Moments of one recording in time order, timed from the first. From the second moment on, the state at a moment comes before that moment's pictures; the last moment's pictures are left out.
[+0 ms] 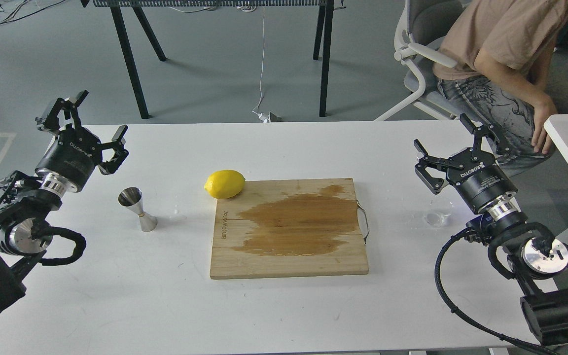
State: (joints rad) left arm -0.55 0.50 -0.71 -0.74 0.06 -0.49 -0.49; right arm 0.26 -0.24 1.35 1.04 0.17 0.49 -0.21
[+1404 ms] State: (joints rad) left arm -0.44 0.87 -0.79 -1.11 1.04 -0.16 -0.49; right arm 0.25 -0.25 1.35 1.05 0.17 0.49 -0.22
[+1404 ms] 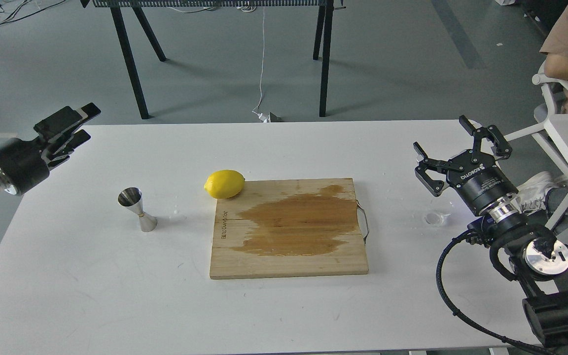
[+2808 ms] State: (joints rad) left arm -0.05 0.53 -0.79 -0.93 1.80 0.49 -0.49; right arm 0.23 -0.25 1.34 1.04 0.17 0.49 -0.22
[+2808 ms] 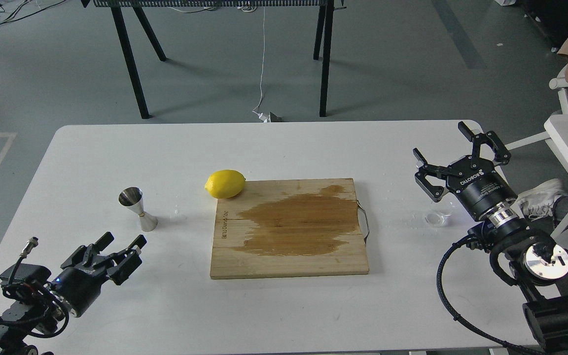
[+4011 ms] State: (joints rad) left arm -0.26 0.40 -0.75 -0.69 1.80 0.49 -0.49; right arm 0.23 -0.25 1.34 1.04 0.17 0.49 -0.22
